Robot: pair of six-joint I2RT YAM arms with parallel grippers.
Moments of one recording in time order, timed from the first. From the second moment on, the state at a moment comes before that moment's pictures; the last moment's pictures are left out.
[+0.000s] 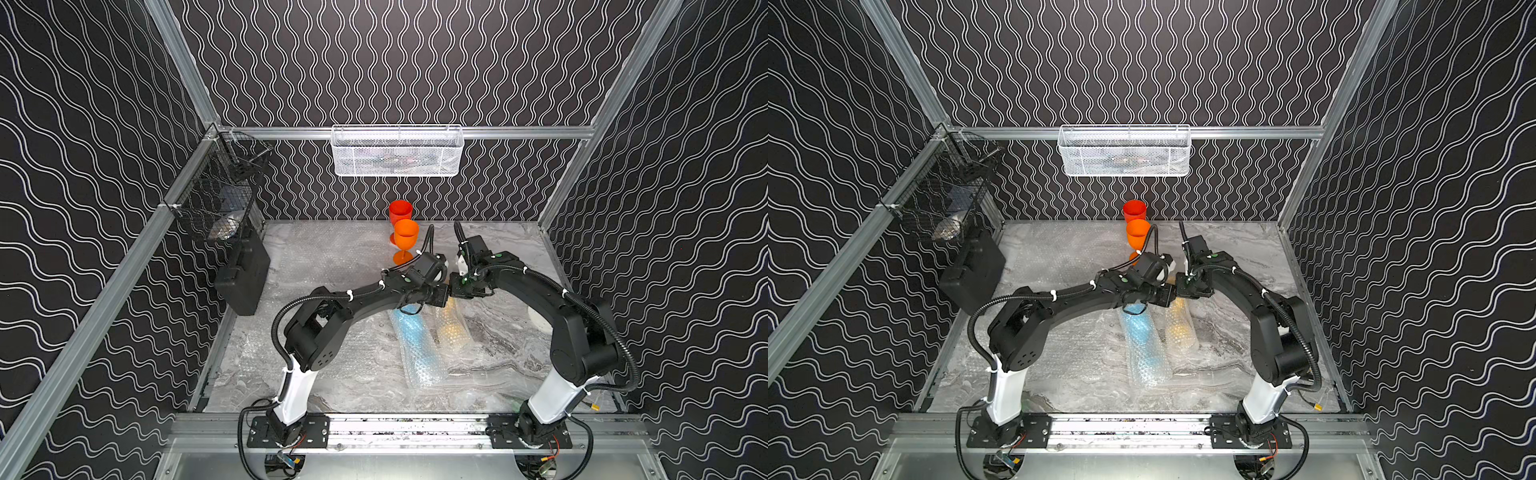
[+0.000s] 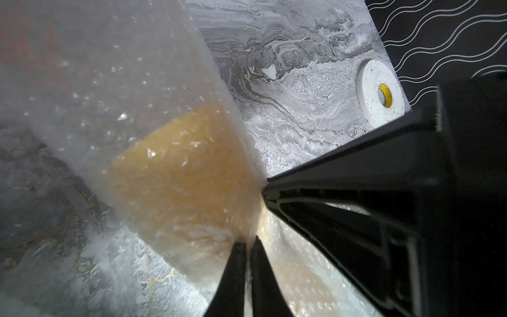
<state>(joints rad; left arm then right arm) -0.75 2.05 1.53 -0.30 0.19 -0.48 0.36 1.73 1.29 -0.77 -0.08 0.36</state>
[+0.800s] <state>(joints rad) -0.74 2.05 1.52 -0.29 0.17 -0.48 0.35 1.70 1.27 -0.76 -0.10 0.37</state>
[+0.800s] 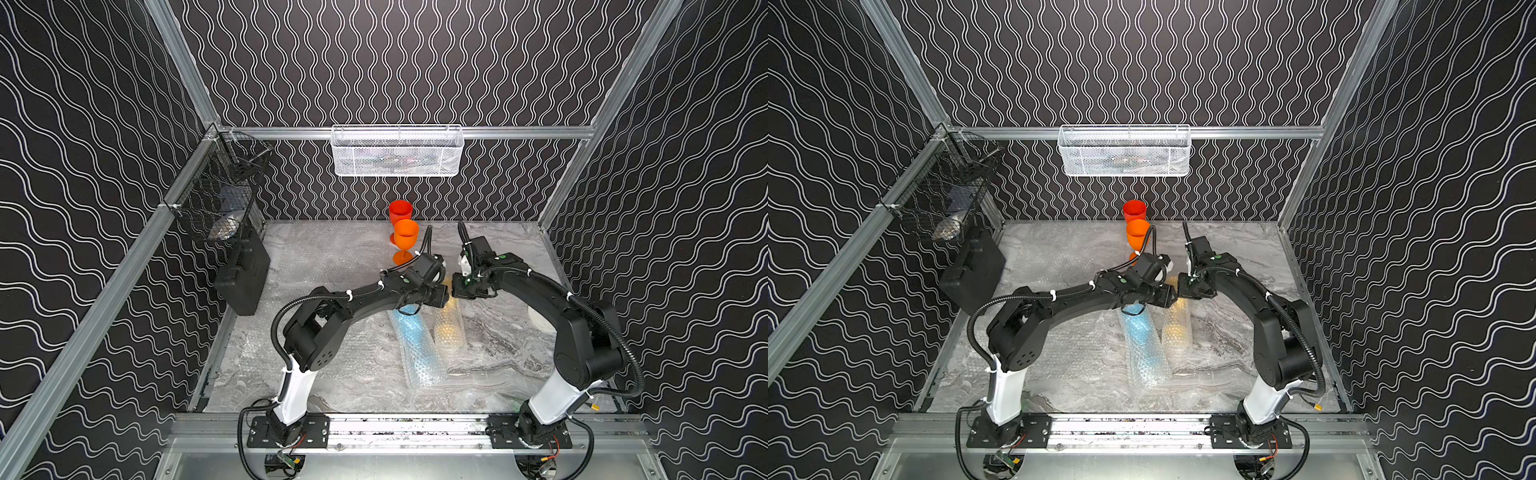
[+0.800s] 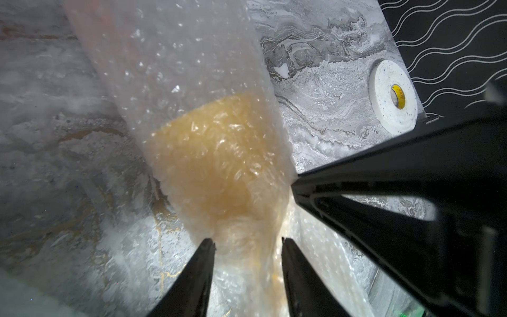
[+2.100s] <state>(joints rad) -0.73 2.04 1.49 -0.23 0.18 -0.50 0.29 1.68 1.25 -0.75 -0.15 0.37</state>
